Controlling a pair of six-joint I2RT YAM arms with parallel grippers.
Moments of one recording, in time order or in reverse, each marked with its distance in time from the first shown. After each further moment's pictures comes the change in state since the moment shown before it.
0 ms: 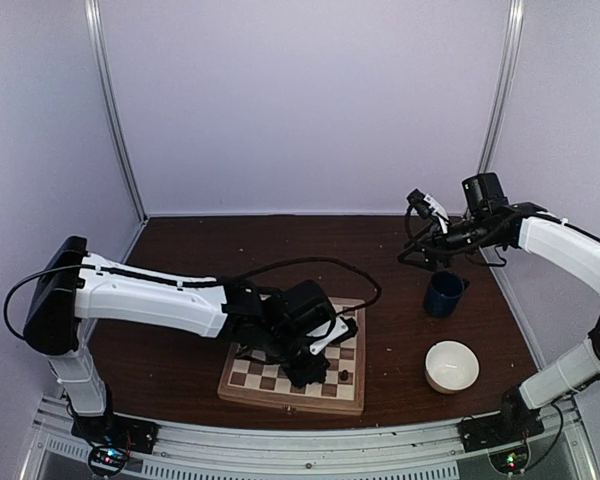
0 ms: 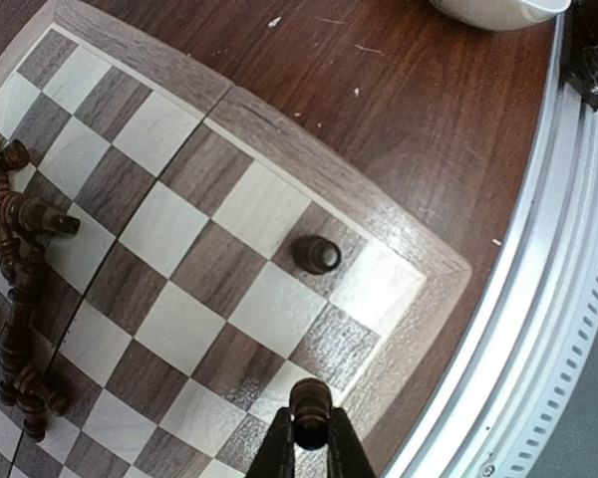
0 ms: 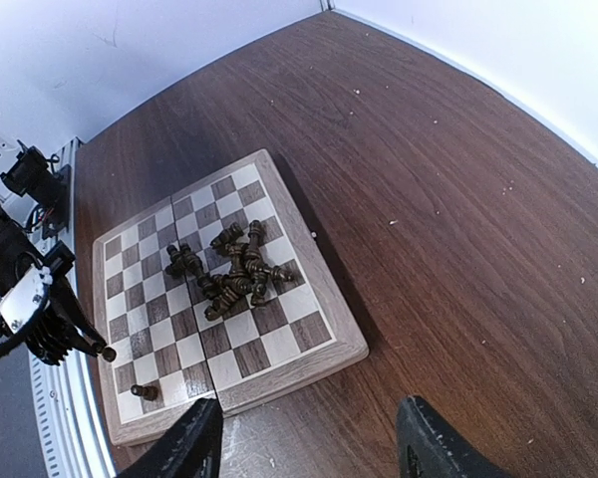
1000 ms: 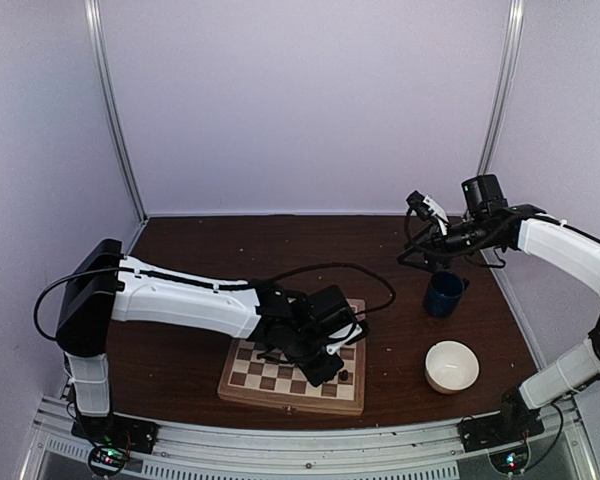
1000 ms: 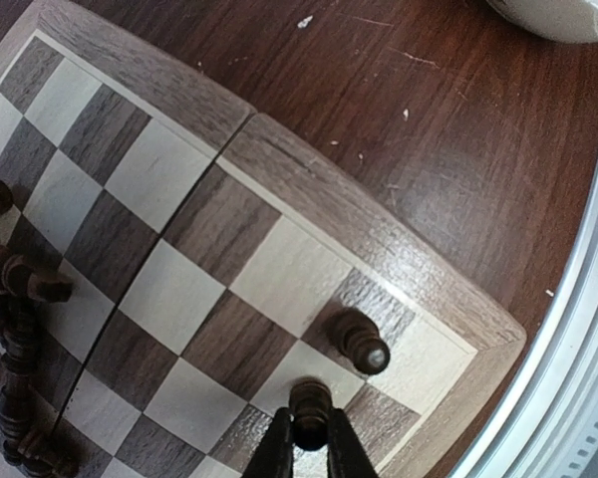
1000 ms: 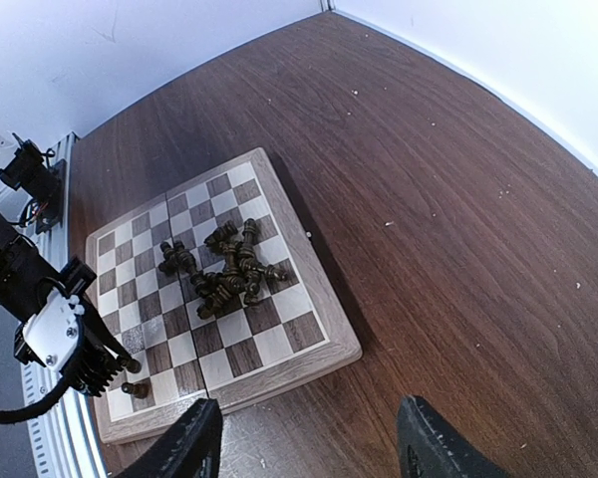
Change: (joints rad) left arm -0.001 0.168 0.145 -0.037 -0.066 0.007; right arm 0.000 -0.002 -0.017 0.028 0.006 -0.021
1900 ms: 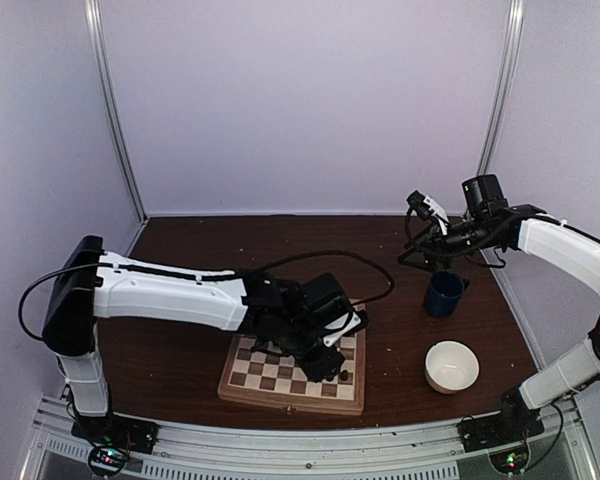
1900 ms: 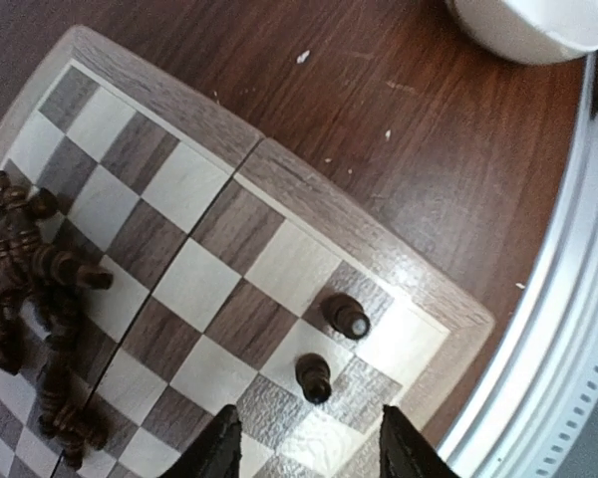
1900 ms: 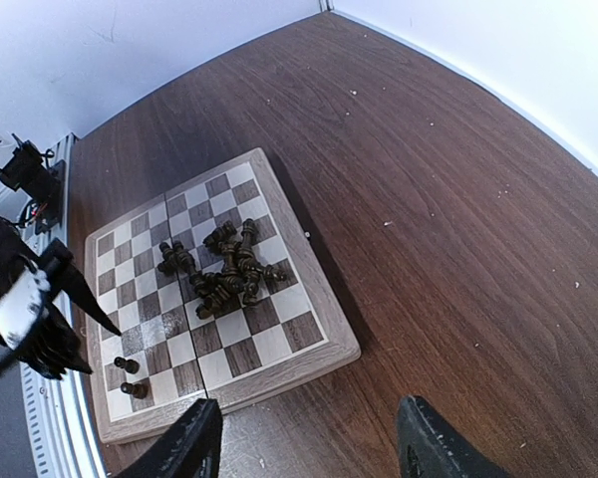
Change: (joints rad) left arm 0.000 -0.038 0.015 -0.035 -0.008 0.001; right arm -0.003 0.000 0.000 0.001 0.000 0.000
